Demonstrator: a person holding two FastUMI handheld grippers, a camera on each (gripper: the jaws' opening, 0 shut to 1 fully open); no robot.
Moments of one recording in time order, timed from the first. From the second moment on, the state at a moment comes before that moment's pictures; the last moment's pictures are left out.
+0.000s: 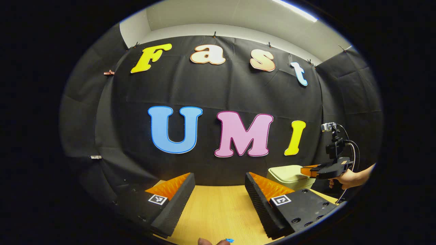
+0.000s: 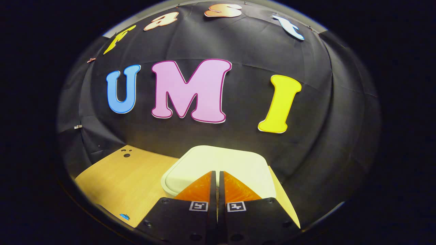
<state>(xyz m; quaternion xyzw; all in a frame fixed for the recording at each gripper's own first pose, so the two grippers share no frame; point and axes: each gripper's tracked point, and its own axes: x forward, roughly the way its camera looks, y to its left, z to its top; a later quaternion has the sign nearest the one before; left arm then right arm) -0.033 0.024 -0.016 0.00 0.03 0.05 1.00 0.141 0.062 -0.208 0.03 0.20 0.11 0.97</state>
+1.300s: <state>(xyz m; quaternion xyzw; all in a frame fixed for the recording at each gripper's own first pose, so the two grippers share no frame) -0.031 0.037 -0.018 -0.01 0.02 0.05 1.00 0.133 0.056 -0.168 0.06 0.15 0.09 0.98</state>
